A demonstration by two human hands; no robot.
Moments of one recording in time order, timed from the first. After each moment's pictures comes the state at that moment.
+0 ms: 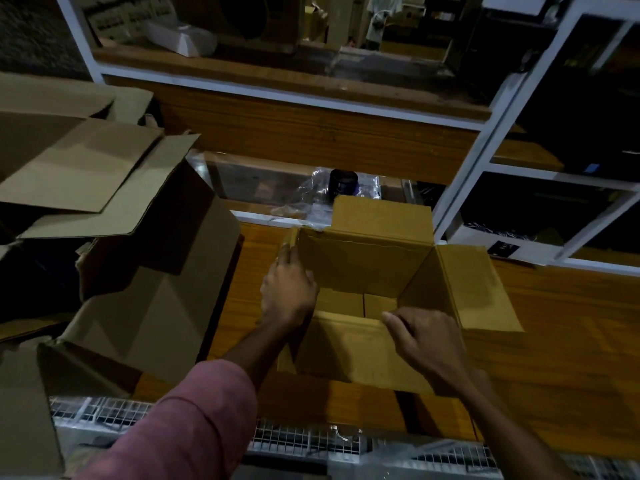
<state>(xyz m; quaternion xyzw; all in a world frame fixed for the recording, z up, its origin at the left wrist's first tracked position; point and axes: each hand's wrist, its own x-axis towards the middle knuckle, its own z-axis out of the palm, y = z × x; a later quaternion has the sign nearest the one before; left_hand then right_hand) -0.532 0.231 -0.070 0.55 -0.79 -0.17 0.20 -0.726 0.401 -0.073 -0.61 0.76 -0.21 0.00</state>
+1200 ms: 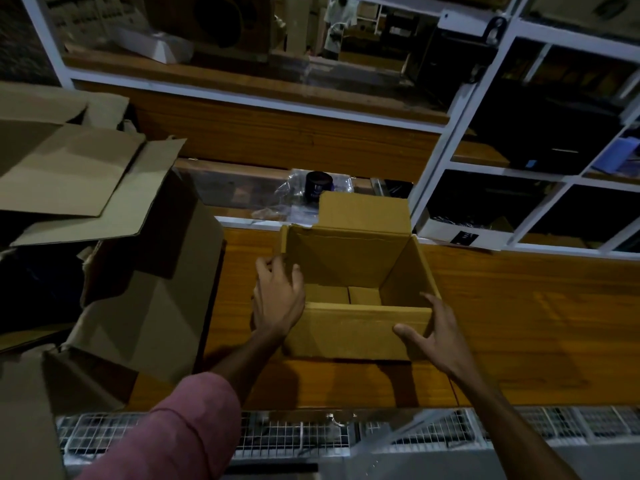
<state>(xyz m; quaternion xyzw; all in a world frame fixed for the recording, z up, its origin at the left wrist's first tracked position) -0.504 0.247 -0.083 0.51 -0.74 -0.29 0.33 -0.731 0.455 -0.091 -0.40 0.86 -0.28 0.15</state>
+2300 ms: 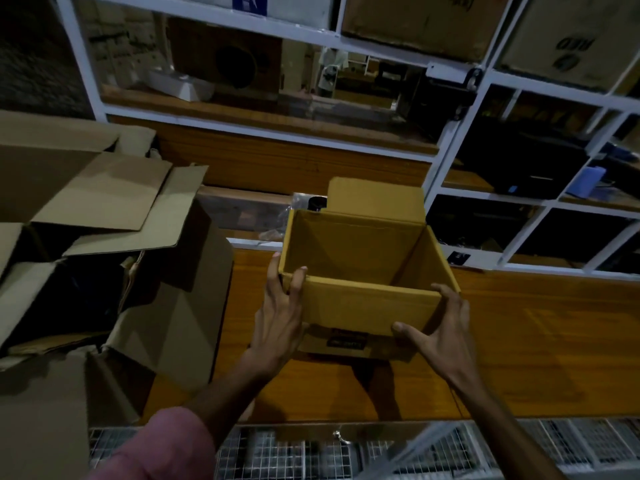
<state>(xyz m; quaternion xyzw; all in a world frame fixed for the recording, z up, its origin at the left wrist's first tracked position) -0.443 0.268 -0.065 0.33 -0.88 -0.14 0.31 -0.667 0.456 -0.033 -0.41 0.83 -0.38 -0.01</state>
